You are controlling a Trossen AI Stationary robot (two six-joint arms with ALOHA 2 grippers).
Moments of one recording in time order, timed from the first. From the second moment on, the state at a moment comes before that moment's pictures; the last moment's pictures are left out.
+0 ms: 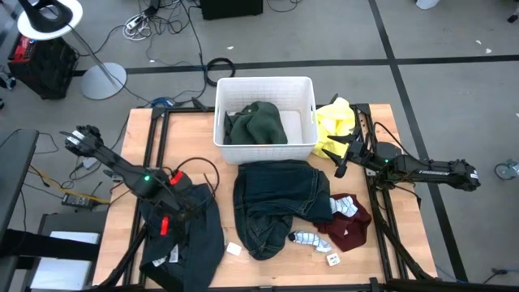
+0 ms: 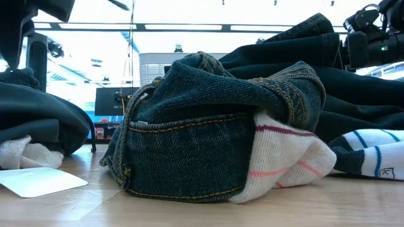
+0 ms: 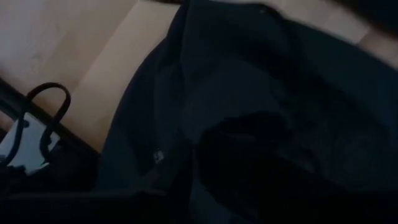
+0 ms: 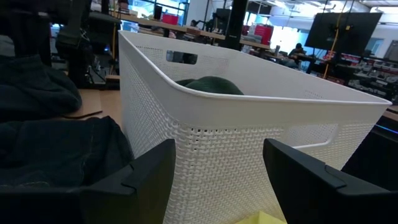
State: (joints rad) left arm -0.57 1.19 1.02 -1.33 -0.16 -1.28; right arm -0.15 0.19 0.10 0.08 0.34 -0.20
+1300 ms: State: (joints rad) left arm -0.57 1.19 1.51 -1.38 -0.26 -1.21; right arm -0.15 0.19 0.10 0.08 0.34 -0.20
